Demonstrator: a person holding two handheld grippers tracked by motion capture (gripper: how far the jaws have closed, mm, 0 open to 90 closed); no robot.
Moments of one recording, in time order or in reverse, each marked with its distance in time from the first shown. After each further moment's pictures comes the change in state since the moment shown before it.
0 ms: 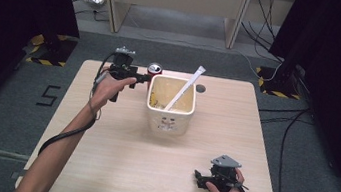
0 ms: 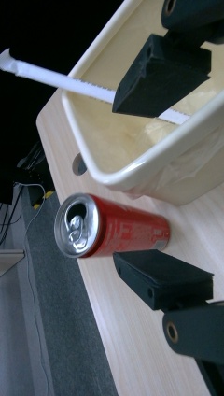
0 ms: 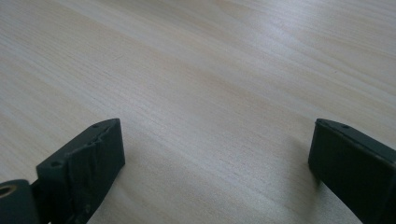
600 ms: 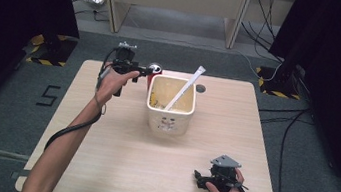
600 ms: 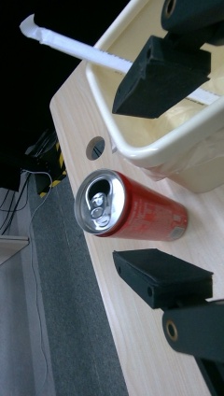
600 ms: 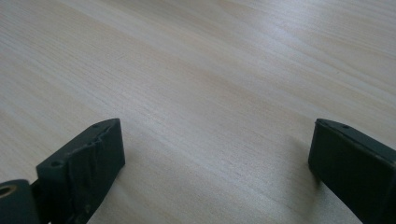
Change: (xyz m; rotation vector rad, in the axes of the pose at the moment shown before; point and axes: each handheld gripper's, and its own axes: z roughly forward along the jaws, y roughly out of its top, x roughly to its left) left arm 0.007 0.015 0.017 -0.016 0.045 -0.034; right arm 0.000 0.000 0.000 0.002 0.002 -0.010
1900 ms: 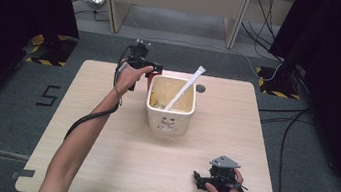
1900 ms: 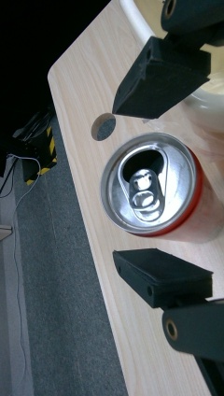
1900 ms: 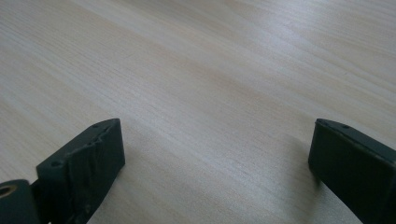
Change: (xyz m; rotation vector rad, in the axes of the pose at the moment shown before) left arm 0.003 0.015 0.063 0.065 0.037 -0.047; right arm 0.002 -0.001 0.000 -0.002 0.011 -0.012
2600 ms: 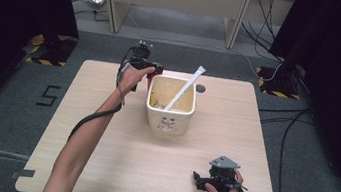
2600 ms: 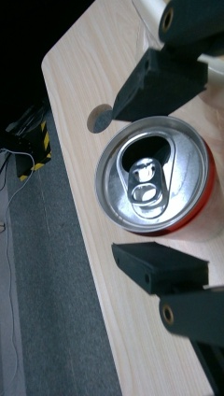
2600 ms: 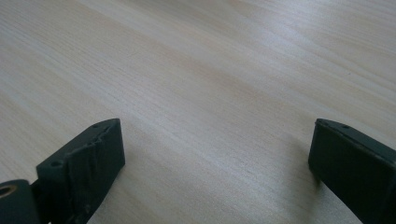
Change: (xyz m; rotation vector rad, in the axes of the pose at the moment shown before) left arm 0.004 -0.002 0.014 0.030 0.019 -0.010; right arm 0.001 0.000 -0.001 0.002 0.006 -0.005
